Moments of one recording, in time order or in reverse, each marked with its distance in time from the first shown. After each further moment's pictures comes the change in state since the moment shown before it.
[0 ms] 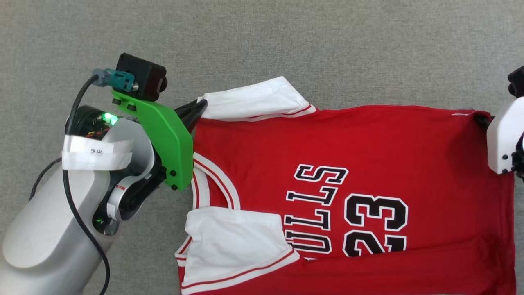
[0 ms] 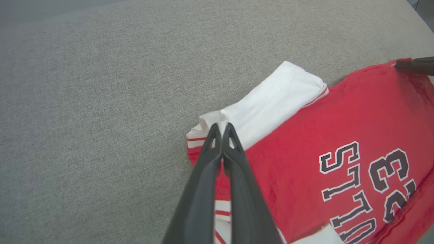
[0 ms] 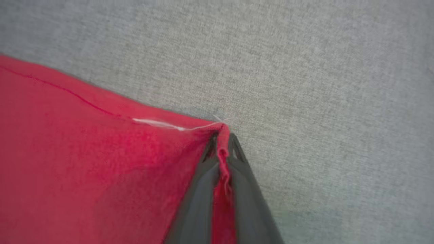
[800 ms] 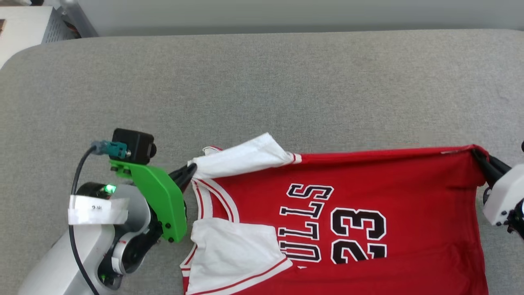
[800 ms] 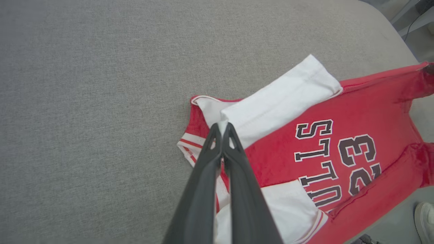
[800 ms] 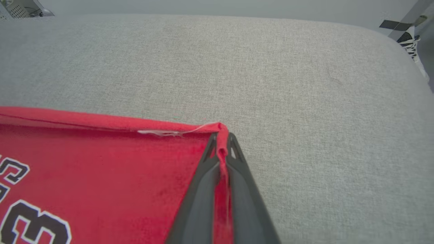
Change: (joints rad) left arm 0.260 0.005 0.031 0.040 -0.063 0.053 -0.118; right arm 0.240 -0.001 -0.023 0.018 0.142 0.001 -0.504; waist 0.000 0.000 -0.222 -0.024
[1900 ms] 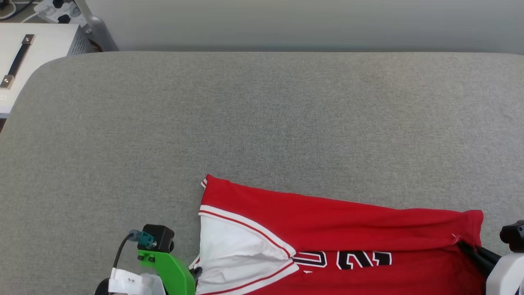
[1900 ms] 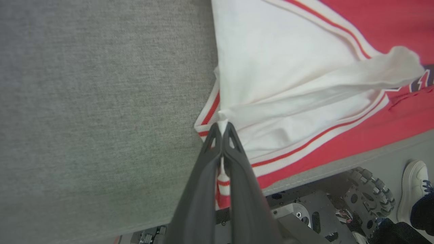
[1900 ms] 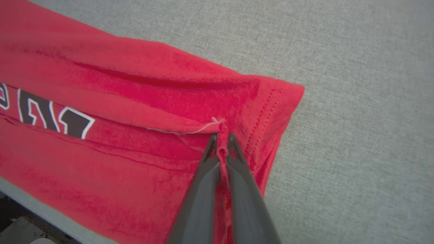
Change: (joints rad) left arm 0.264 -0.020 -0.115 0.154 -0.018 -0.002 -0.051; right arm 0.339 -0.157 0.159 -0.157 0.056 0.000 -0.081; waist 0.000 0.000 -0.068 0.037
